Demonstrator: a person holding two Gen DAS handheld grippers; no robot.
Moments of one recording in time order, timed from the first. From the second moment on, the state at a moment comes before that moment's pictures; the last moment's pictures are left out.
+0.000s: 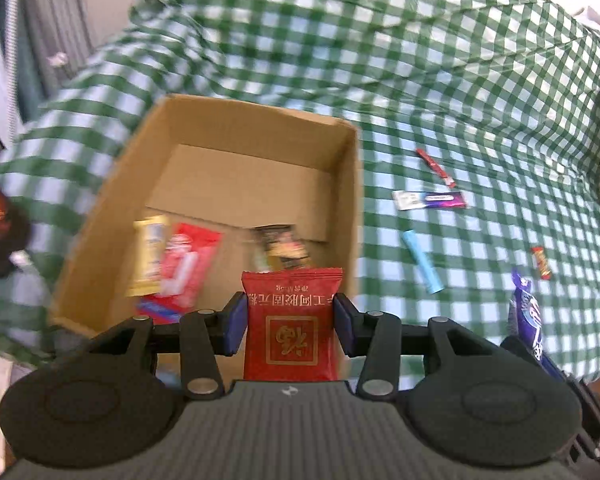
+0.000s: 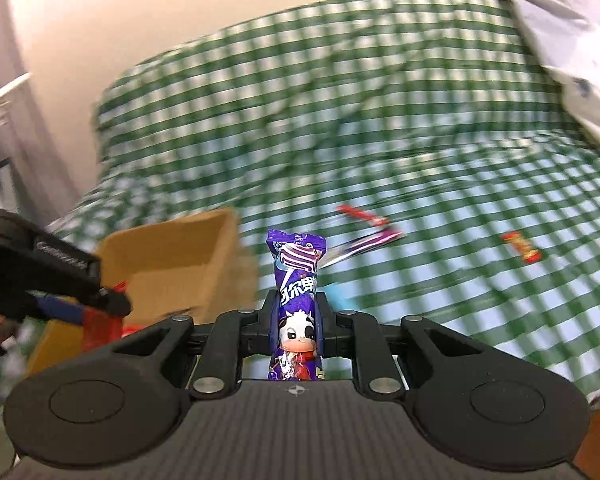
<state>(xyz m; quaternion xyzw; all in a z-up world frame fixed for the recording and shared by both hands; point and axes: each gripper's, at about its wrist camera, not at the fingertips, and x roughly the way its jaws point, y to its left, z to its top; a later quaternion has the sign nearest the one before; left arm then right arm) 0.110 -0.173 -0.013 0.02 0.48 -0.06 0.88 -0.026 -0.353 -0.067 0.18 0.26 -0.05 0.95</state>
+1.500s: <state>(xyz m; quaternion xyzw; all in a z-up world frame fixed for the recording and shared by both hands) -0.026 -0.060 -0.001 0.02 0.41 -0.07 0.91 -0.110 -0.204 -0.013 0.05 0.25 0.05 0.96</state>
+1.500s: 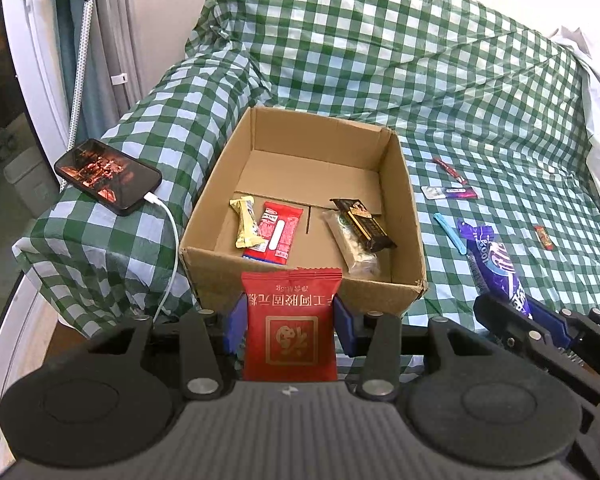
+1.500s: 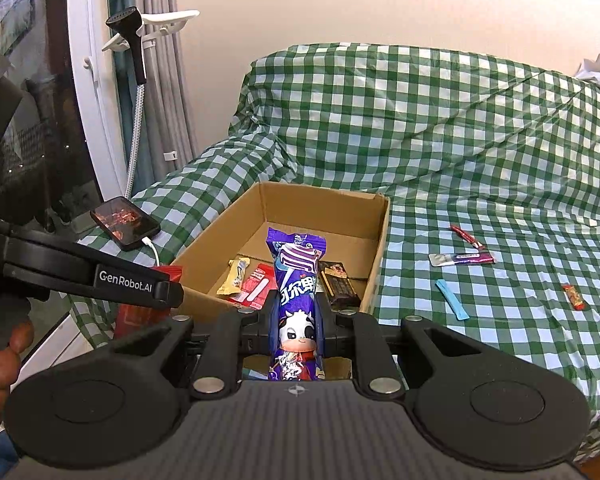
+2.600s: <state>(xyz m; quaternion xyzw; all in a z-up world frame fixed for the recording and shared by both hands) -0.003 -0.052 -0.021 0.01 0.44 -0.06 0.90 -0.086 -0.198 -0.027 0.04 0.30 0.05 0.95</state>
